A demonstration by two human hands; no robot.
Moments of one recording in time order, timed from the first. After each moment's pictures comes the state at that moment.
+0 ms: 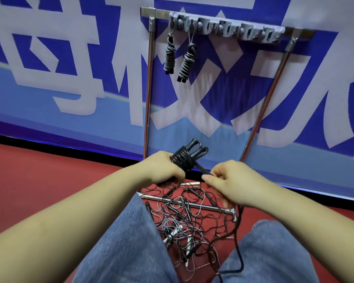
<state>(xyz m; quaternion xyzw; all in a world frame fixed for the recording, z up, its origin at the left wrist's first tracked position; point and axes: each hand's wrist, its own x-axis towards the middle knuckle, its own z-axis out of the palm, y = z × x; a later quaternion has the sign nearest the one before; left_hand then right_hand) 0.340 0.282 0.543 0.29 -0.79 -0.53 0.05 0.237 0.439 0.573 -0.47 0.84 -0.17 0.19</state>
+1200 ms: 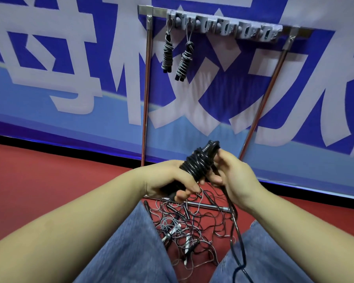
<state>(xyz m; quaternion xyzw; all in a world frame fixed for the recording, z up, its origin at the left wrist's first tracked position) 0.343 0.301 0.543 0.07 -0.66 -0.74 -0.11 0.231 0.424 0.544 -0.36 0.59 -0.63 0.34</state>
